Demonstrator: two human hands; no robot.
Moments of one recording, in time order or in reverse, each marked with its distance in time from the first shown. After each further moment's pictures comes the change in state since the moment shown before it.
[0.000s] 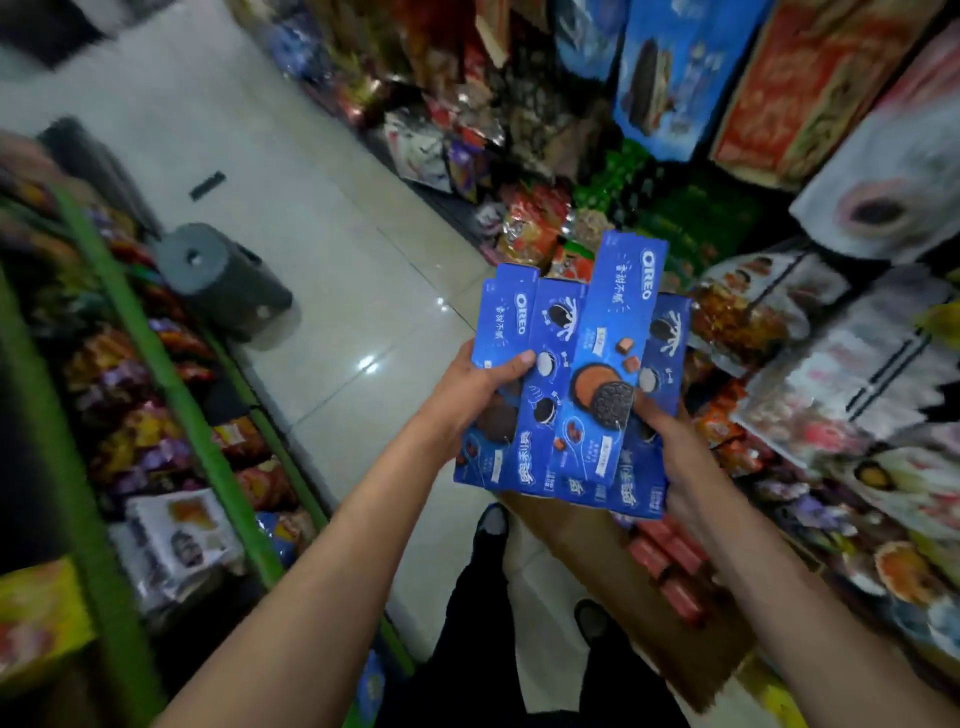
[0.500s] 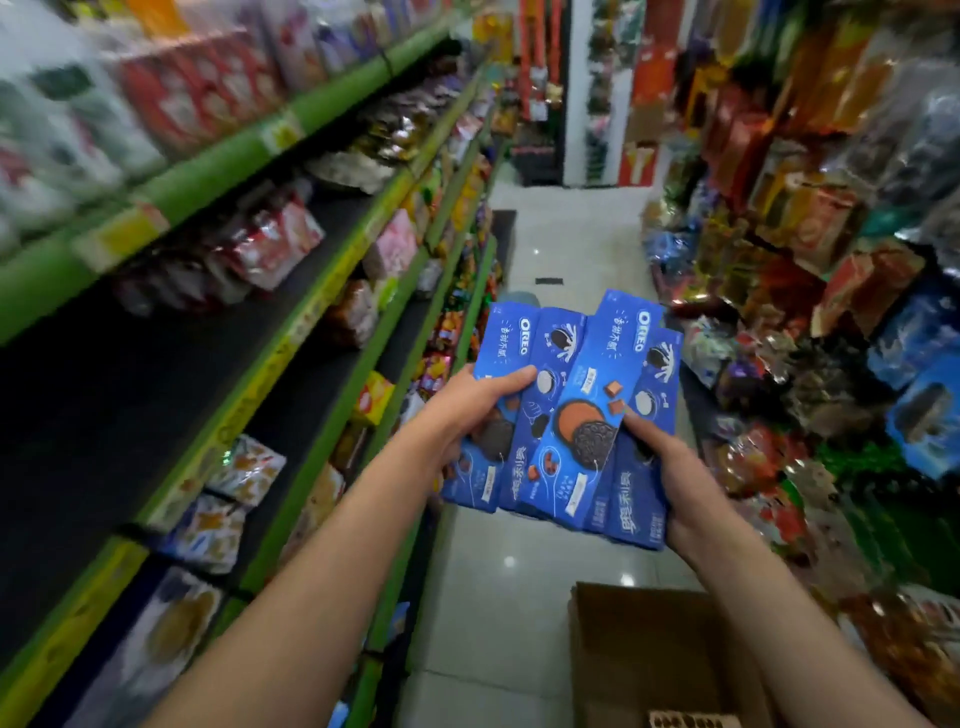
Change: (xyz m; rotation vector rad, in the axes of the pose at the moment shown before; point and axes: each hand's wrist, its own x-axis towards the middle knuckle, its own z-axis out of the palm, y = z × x) left_hand -0.360 0.037 -0.041 -0.257 0.686 0.223; right_hand -0.225 -0.081 0.141 -0.378 -0.770 0.079
